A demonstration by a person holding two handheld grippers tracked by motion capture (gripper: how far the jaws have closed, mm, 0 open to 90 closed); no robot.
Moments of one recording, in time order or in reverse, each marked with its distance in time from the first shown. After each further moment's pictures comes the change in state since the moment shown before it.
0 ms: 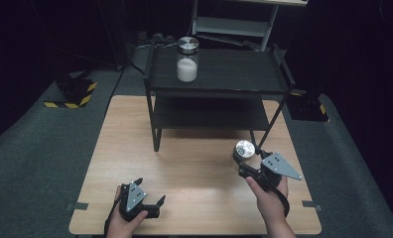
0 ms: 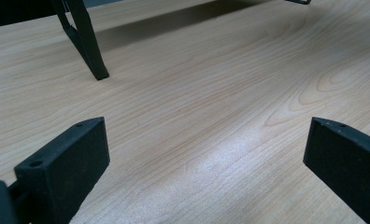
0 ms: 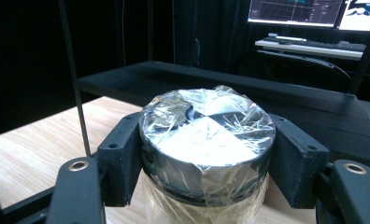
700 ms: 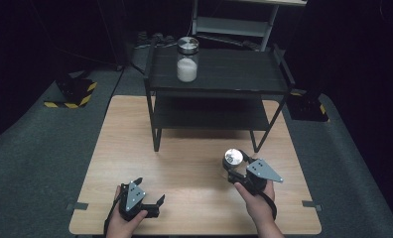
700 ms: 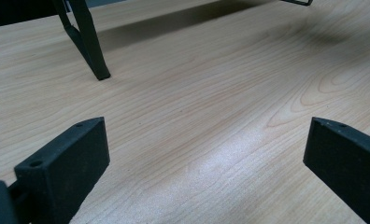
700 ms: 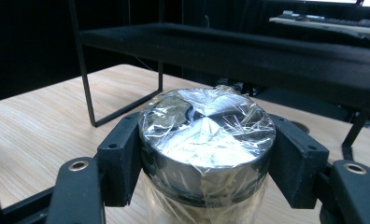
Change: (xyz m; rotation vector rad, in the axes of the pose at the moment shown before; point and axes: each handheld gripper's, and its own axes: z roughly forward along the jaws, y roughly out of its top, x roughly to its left) left arm 0.002 0.000 0.000 -0.003 -0.001 -0.011; right arm 0.009 -0.034 0.020 0.067 0.027 -0.026
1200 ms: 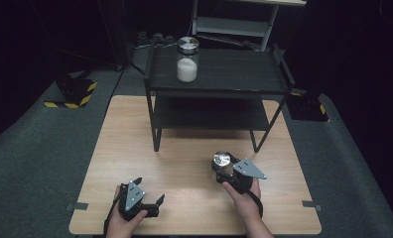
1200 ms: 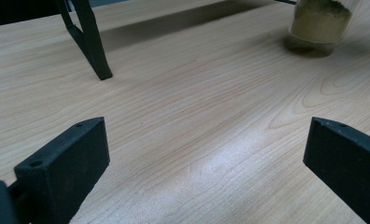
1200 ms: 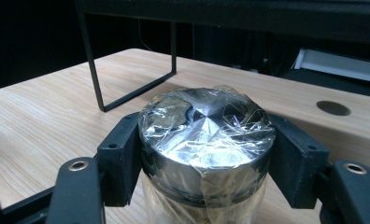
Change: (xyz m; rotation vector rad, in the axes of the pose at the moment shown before) left arm 0.000 0.000 0.000 -0.003 0.004 -0.006; right arm 0.008 -0.023 0.036 0.050 0.040 0.039
